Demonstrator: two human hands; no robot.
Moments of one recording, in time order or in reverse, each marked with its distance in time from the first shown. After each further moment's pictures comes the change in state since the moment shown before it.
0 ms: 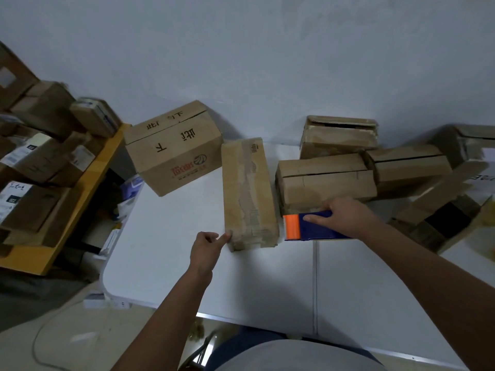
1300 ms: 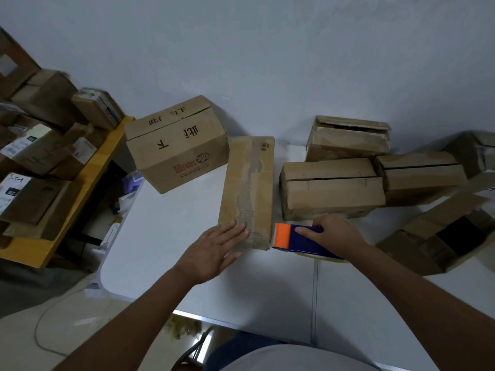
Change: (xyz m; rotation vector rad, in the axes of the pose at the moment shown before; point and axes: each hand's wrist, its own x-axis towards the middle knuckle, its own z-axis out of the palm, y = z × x) left_hand 0.021 0.001 -0.023 1.152 -0.333 1.158; right_hand 0.010 -0.012 0.036 0.068 -0.047 -0.008
